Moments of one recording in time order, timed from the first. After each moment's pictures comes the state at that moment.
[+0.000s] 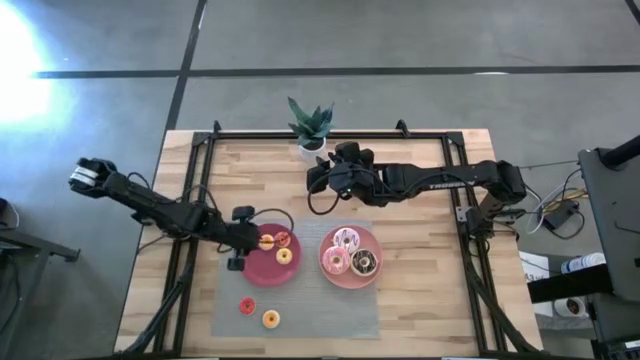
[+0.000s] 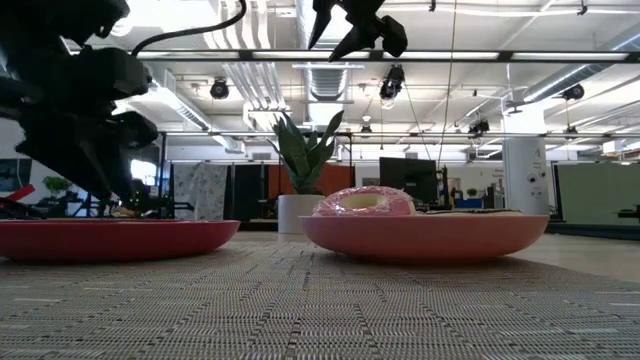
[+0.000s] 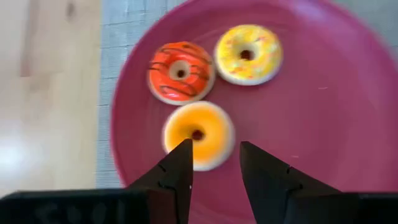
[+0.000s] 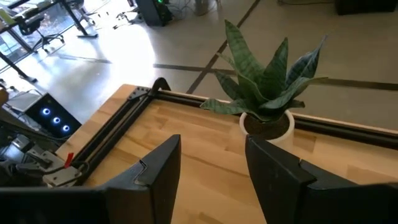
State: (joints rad) left arm -0.32 1.02 0.46 -0.39 -0.20 -0.15; right arm 0.03 1.74 1.59 -0.47 0.81 0.86
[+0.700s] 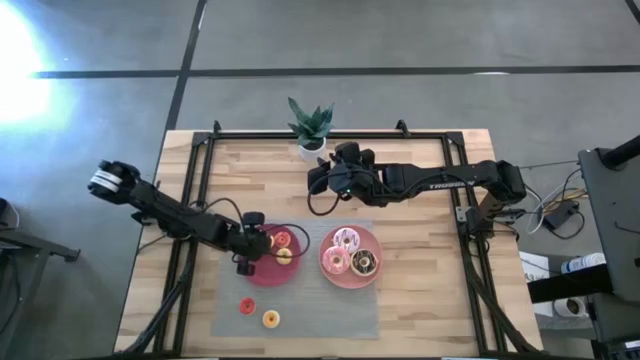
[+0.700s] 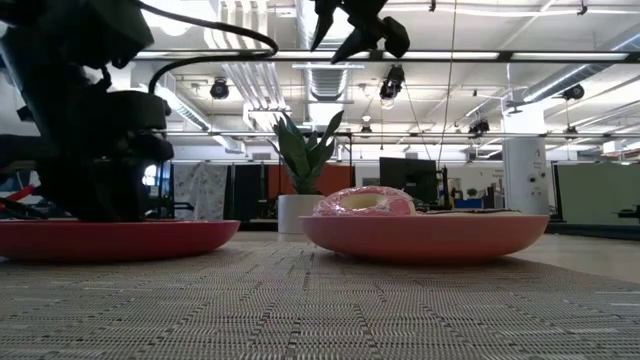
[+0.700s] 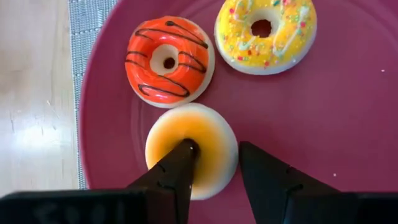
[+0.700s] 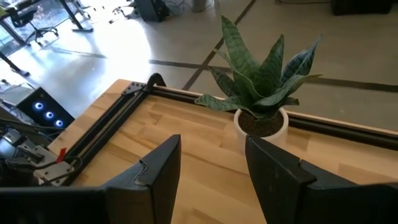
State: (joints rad) left arm -0.35 1.32 0.53 -0.34 -0.26 -0.13; right arm 0.02 1.74 1.59 -0.50 0.81 0.85
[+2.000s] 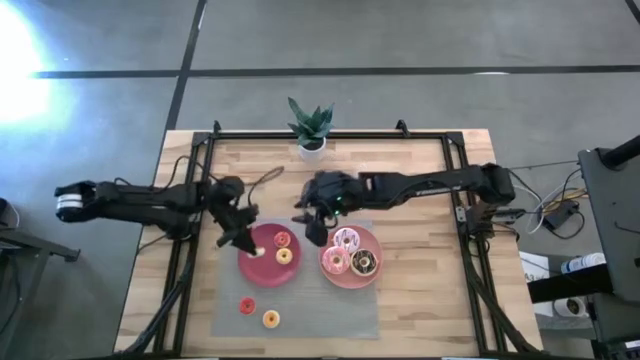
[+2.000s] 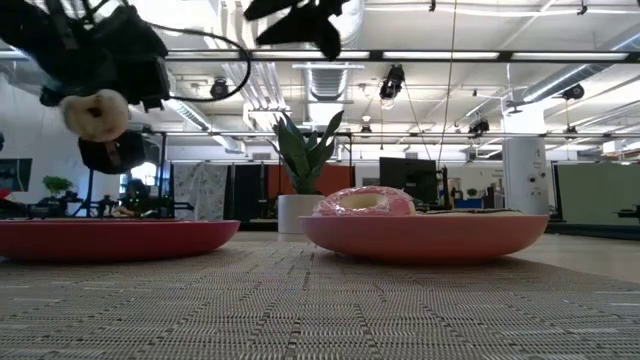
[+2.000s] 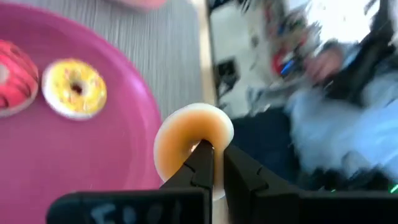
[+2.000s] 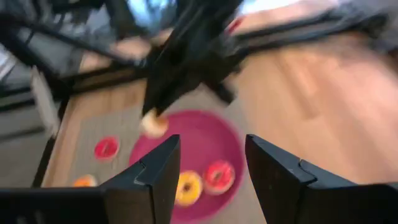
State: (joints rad) left arm 0.22 0.89 0.34 -0.10 0.94 -0.54; right arm 0.03 1.82 1.59 -0.32 0.02 0.28
